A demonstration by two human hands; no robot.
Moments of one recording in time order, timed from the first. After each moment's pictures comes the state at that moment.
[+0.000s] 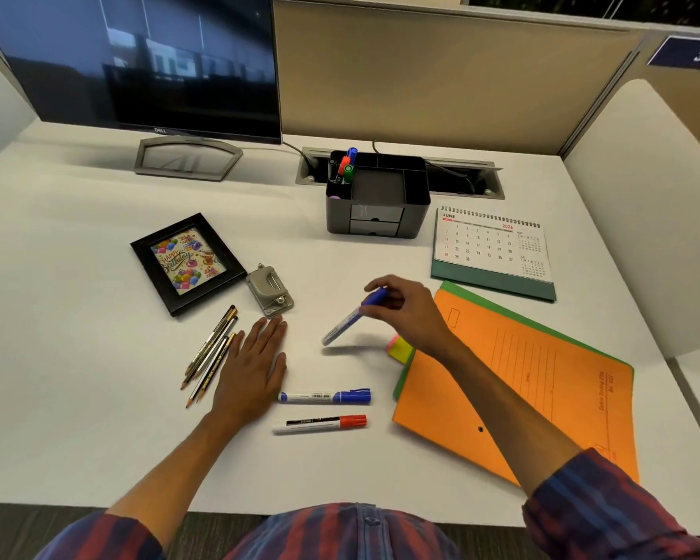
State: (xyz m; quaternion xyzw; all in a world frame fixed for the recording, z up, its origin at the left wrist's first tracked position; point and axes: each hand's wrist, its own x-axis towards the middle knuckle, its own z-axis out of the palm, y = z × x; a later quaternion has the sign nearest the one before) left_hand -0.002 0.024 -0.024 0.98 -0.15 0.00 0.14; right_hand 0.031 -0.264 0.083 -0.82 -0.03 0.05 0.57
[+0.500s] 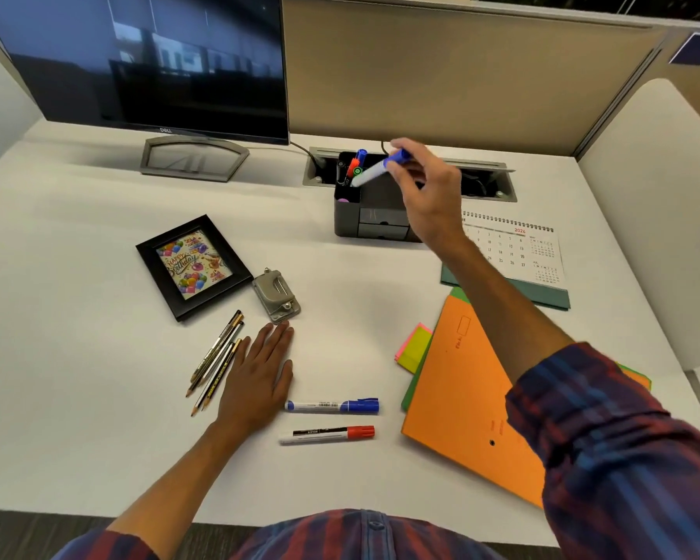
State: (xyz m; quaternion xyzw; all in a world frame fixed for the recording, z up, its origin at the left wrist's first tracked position) left_hand -0.003 0.024 -0.022 0.98 -0.15 0.00 0.15; right_hand 0.161 -0.263 0.165 -0.84 -0.10 -0.30 0.45
